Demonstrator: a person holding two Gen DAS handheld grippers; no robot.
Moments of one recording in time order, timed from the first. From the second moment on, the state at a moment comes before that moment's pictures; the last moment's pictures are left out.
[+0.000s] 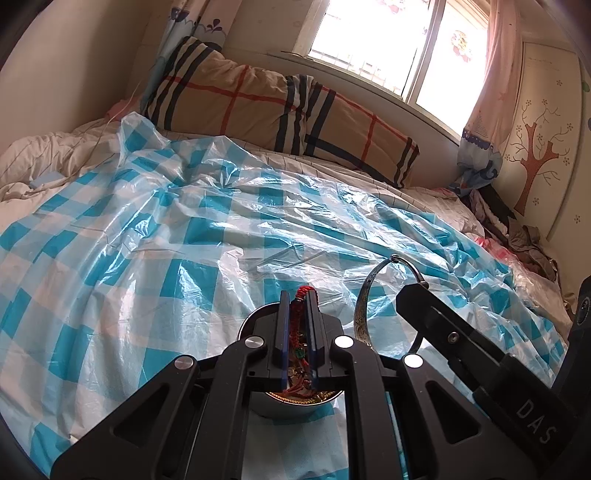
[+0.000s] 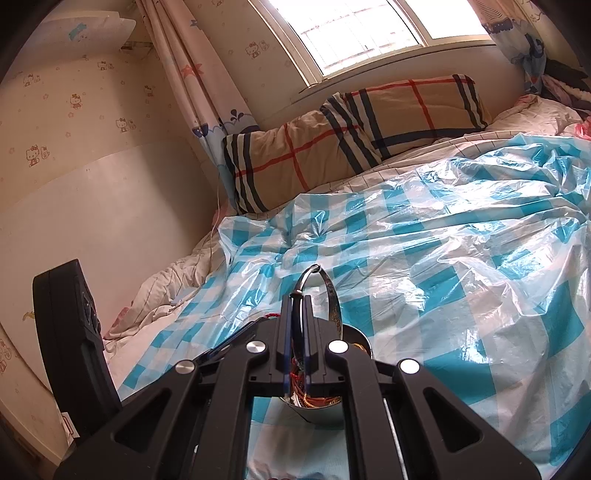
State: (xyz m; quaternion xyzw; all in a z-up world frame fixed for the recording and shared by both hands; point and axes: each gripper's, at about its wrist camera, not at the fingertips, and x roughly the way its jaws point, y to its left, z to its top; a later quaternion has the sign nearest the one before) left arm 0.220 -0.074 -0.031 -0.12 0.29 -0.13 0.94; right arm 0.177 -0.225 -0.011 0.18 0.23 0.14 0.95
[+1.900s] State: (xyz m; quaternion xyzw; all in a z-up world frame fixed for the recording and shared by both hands) left arm 0.209 -0.029 -0.046 -0.12 0.34 -0.04 0.93; right arm 0.167 -0.245 -0.034 0.17 0.31 0.07 0.93
